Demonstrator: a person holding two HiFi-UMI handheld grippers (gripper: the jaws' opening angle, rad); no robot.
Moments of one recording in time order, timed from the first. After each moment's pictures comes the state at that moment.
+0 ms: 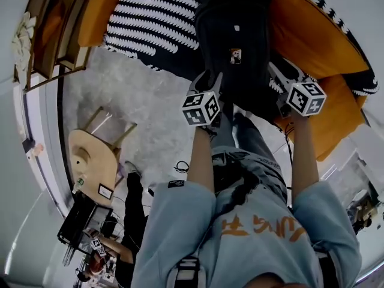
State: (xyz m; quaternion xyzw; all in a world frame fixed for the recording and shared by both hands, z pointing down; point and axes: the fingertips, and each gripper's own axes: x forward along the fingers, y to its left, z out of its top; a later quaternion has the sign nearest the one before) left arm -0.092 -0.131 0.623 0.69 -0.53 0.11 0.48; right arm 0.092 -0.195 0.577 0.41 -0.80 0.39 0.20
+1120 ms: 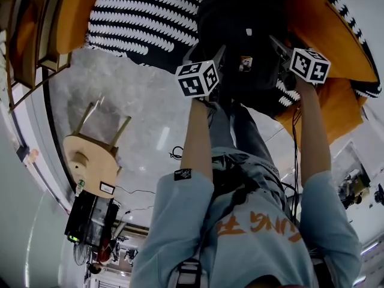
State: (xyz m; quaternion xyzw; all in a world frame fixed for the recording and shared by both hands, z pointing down) left arm -0.115 -0.246 0.711 0.68 -0.49 0.13 0.52; right arm 0.087 -0.308 0.690 0.44 -0.73 0.43 0.29
